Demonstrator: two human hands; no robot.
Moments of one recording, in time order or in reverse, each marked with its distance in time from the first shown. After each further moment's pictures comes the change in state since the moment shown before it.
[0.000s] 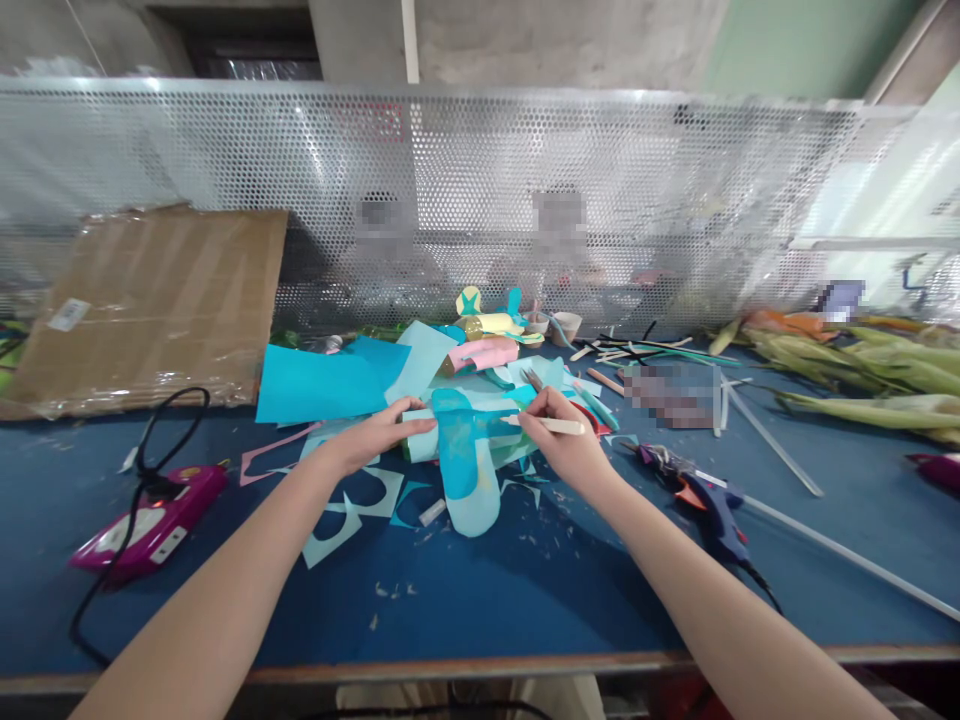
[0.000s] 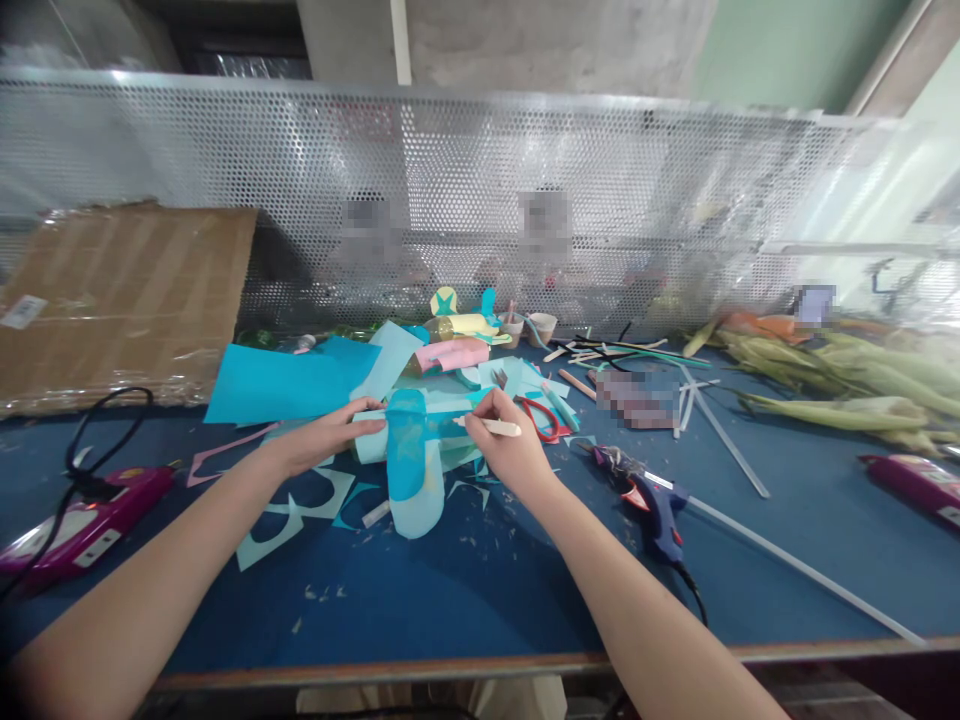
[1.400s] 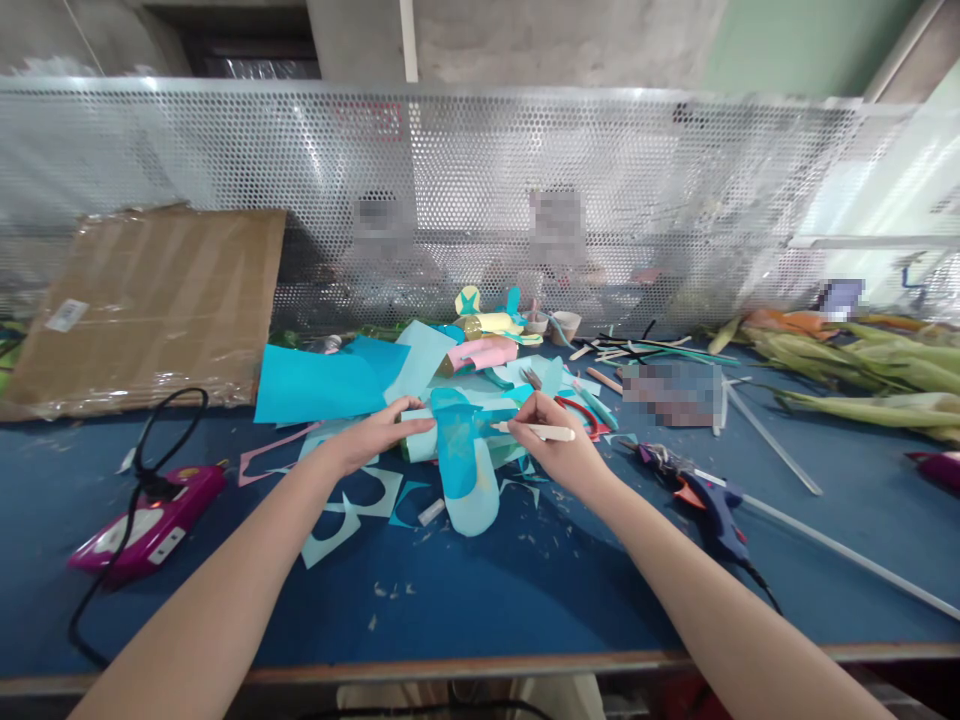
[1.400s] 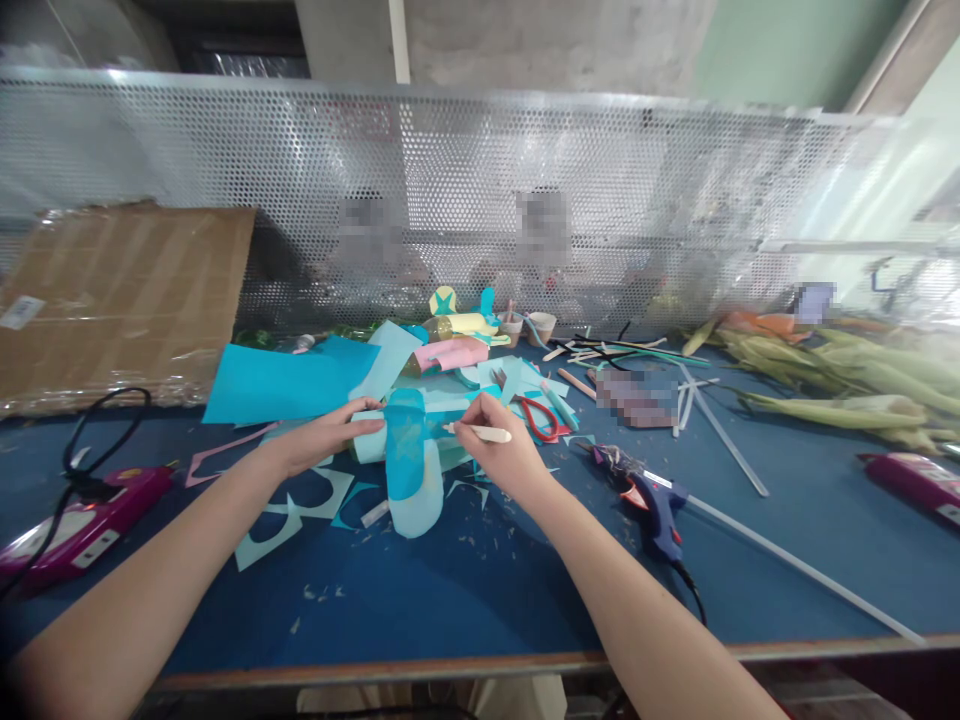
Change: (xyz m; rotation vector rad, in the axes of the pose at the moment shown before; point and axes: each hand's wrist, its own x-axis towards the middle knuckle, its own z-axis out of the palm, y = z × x) left_hand 0.002 -0.001 0.000 0.019 0.012 0.014; right_hand -0.002 -0.006 0.000 0.028 -0.149 0.000
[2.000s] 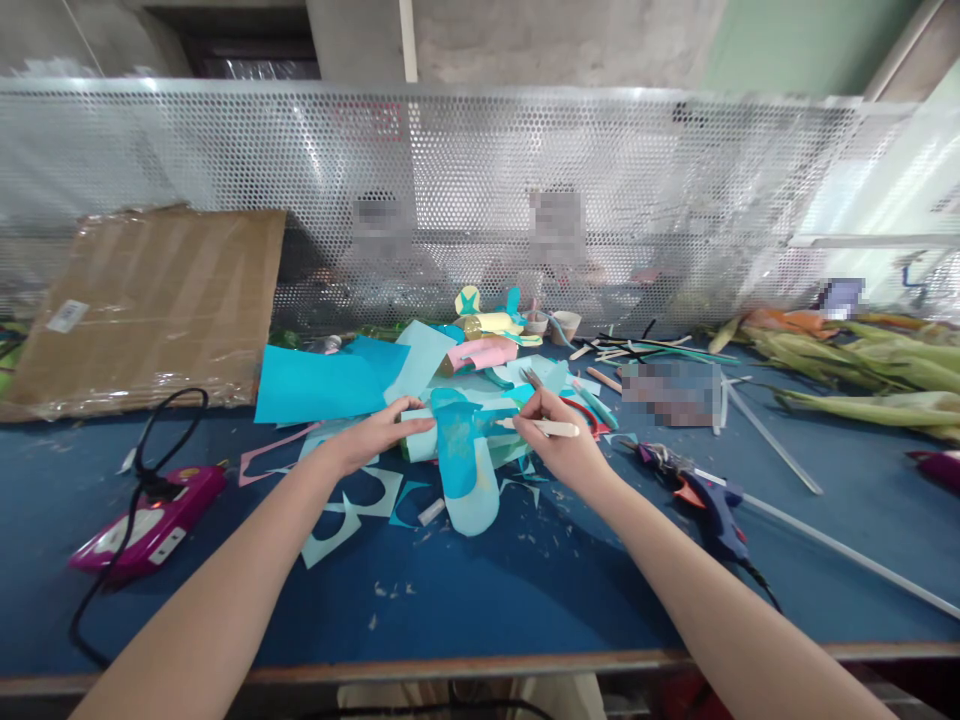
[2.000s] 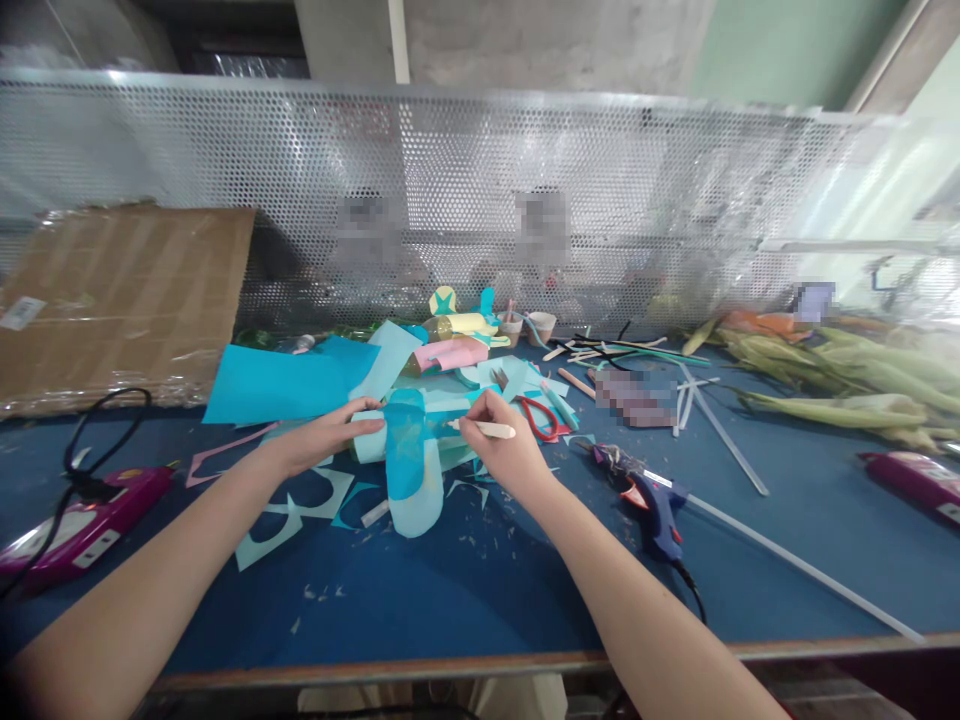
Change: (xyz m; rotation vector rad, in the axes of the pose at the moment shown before) left_hand 0.001 -0.002 0.000 -0.019 0.012 -0.013; right_hand 0.001 0.002 0.001 -0.006 0.073 -0.010
